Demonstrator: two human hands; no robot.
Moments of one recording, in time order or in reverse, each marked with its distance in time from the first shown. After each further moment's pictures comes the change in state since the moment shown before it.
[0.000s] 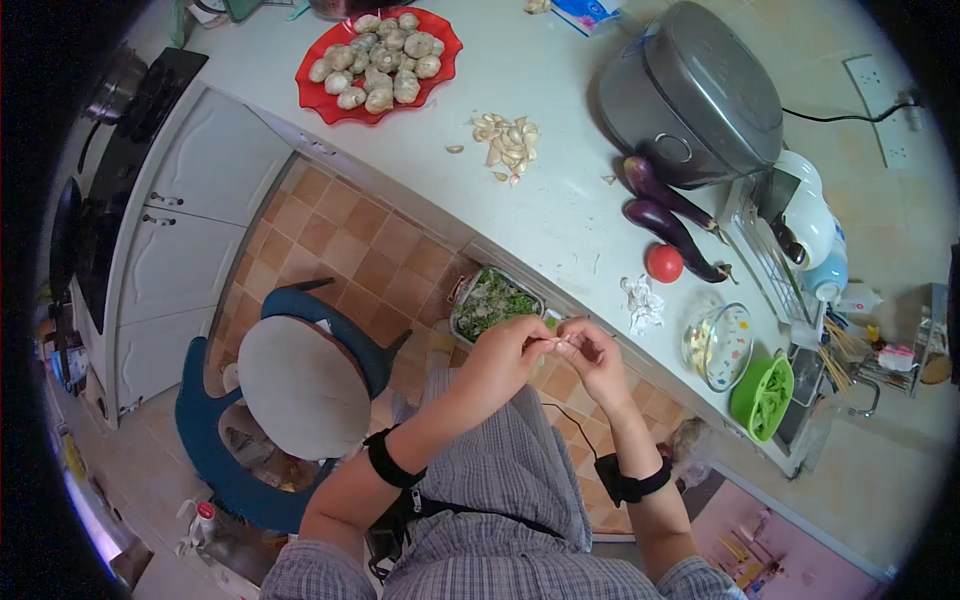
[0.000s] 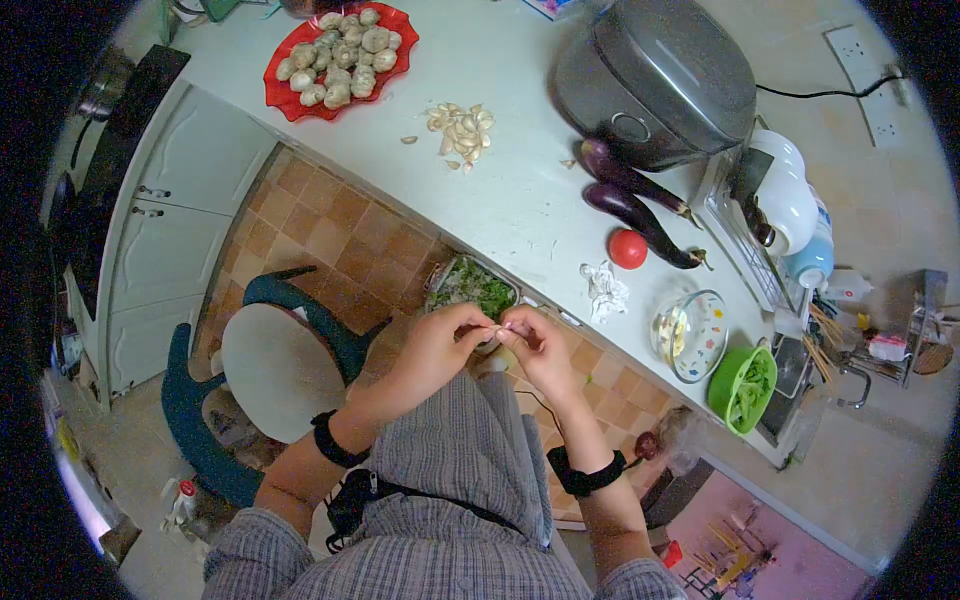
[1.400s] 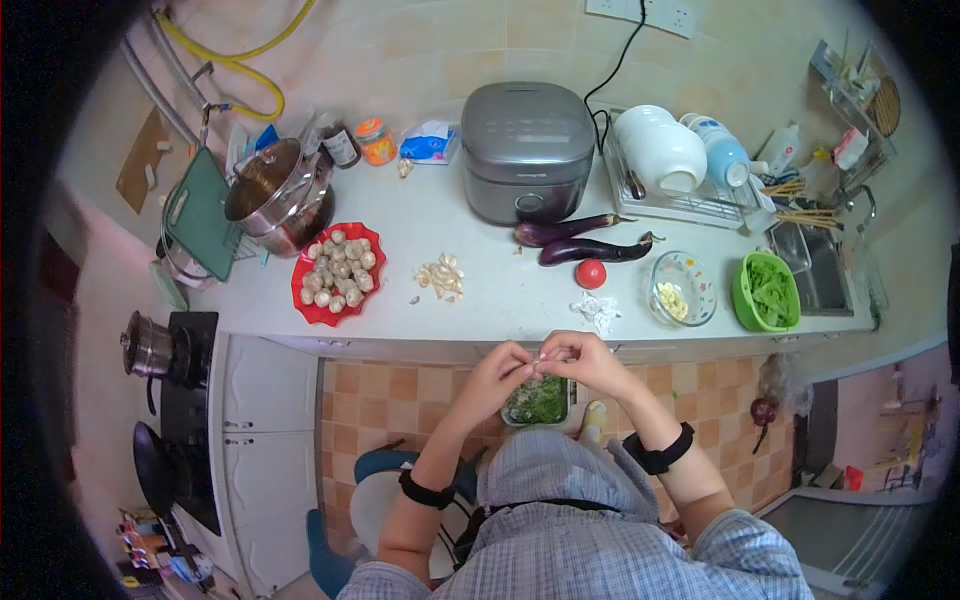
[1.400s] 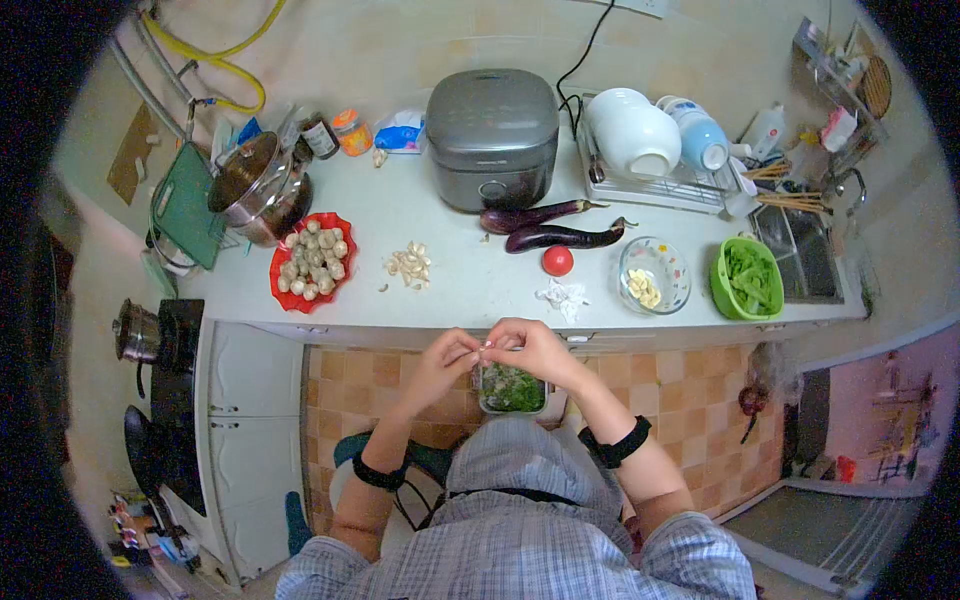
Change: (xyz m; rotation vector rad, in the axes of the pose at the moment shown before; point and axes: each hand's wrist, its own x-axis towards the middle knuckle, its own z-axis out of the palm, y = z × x) left_hand 0.020 0.068 -0.022 -0.273 -0.561 -0.015; right_hand -0.044 -0.091 -0.005 0.006 0.100 -0.163
